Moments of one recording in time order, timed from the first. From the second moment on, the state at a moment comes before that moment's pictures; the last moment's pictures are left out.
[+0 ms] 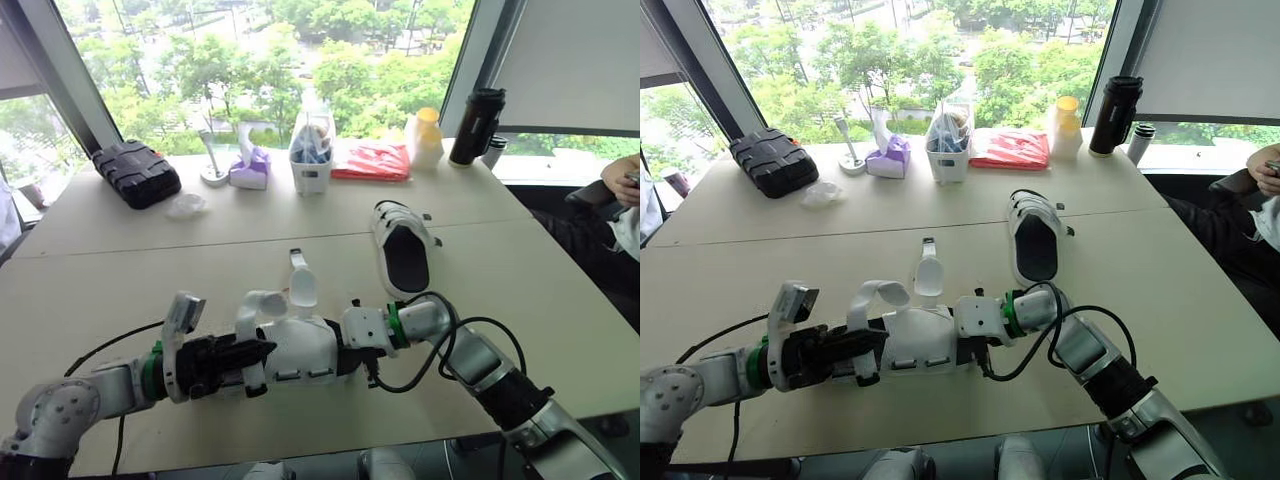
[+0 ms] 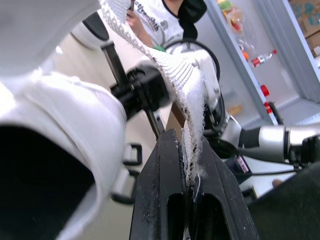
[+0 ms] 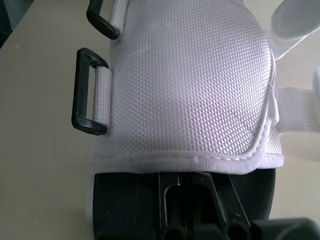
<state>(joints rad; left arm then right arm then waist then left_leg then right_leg) -0.09 0.72 0.16 -0.22 -1.36 1.04 -0.82 -0.47 -0.53 0.49 0.02 -0.02 0.03 1.17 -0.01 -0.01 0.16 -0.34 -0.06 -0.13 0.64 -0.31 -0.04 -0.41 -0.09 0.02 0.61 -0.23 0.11</state>
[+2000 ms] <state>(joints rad) -0.24 0.56 0.03 -0.11 -1.07 1.07 -1.02 -0.46 -0.53 0.49 0.00 -0.03 0.03 1.15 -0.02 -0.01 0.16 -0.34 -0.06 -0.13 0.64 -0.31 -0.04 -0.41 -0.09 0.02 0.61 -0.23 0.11</state>
